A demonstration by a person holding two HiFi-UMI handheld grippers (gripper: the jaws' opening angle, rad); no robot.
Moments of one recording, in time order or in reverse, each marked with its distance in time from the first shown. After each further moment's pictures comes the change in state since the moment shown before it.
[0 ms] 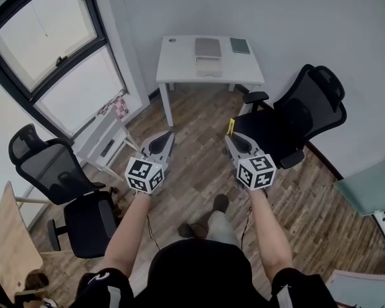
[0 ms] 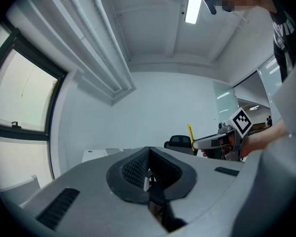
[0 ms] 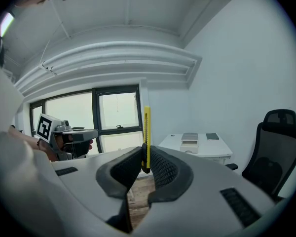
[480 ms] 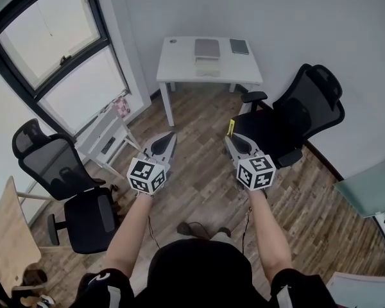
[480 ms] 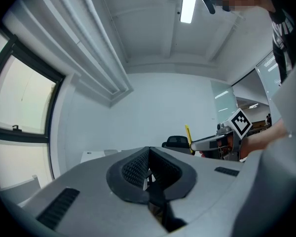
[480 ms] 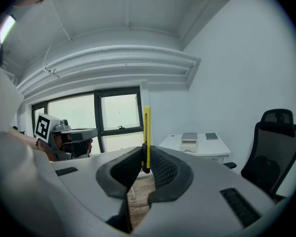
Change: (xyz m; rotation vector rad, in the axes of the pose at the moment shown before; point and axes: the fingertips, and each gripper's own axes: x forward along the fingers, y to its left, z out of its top) left arm -0.011 -0.048 0.007 0.023 -0.006 0.003; right arm -0.041 -0.002 -0.004 0.010 -0.009 0.012
